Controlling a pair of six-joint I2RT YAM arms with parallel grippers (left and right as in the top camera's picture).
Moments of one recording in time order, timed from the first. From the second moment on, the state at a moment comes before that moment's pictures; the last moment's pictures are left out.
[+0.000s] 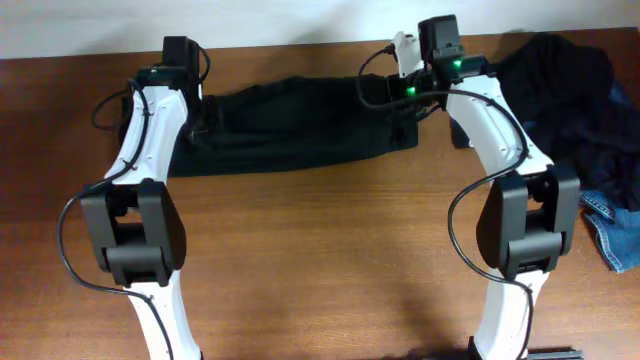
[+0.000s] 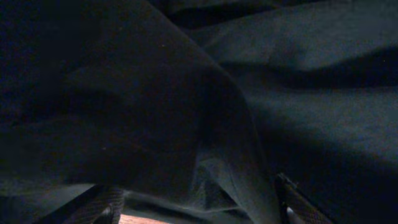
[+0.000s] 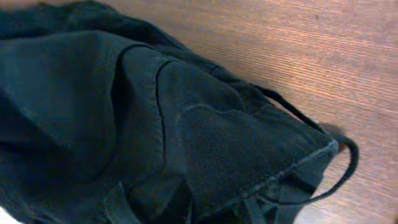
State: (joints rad) left arm -0.04 2.23 1.95 -1.00 -0.13 -0.17; right arm 0.11 2.14 1.86 -0.74 -0.27 -0.10
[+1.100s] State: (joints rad) left arm 0.00 2.22 2.09 -0.80 -0.24 0.02; right arm 0.30 2.26 2.12 -1.04 -0.44 -0.06
